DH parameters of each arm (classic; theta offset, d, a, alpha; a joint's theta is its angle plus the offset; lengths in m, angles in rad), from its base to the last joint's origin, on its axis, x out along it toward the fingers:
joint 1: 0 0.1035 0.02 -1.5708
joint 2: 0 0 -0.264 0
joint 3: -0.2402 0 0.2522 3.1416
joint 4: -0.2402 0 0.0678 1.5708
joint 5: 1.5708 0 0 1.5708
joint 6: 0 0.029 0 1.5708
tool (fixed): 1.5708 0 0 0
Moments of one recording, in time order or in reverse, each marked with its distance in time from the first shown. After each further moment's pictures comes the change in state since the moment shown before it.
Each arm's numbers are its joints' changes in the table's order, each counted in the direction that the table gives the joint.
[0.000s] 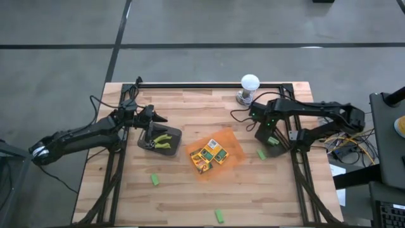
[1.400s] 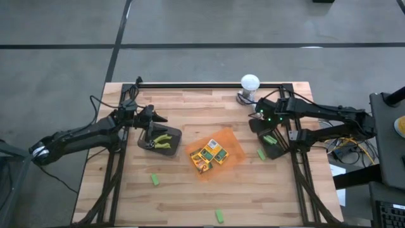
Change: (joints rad) left arm 0.000 0.000 0.000 0.000 0.000 0.000; right arm 0.015 -0.187 -0.013 0.042 -0.145 0.773
